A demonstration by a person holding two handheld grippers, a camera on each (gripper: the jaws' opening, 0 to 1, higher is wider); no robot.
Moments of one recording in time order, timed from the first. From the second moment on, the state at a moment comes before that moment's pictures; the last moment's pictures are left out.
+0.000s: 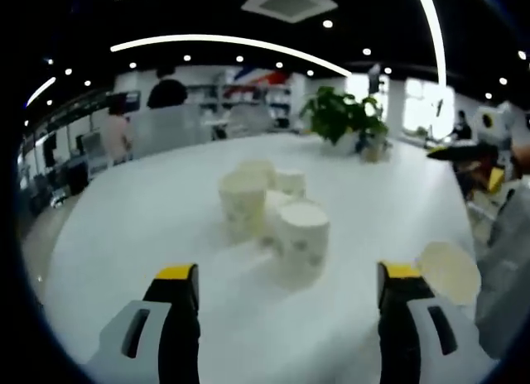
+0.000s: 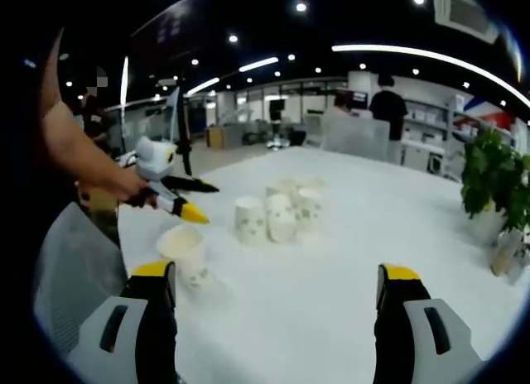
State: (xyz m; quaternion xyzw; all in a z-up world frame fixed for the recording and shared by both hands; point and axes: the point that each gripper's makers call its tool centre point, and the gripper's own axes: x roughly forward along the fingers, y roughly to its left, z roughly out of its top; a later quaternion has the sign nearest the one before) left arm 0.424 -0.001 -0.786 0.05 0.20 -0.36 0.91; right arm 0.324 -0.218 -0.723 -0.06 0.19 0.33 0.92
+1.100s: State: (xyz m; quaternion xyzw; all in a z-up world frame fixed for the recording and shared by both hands) left arm 0.454 -0.060 -0.814 0.06 0.23 -0.39 0.89; right arm 0.312 -0.219 -0.736 -0.04 0.20 0.33 0.92
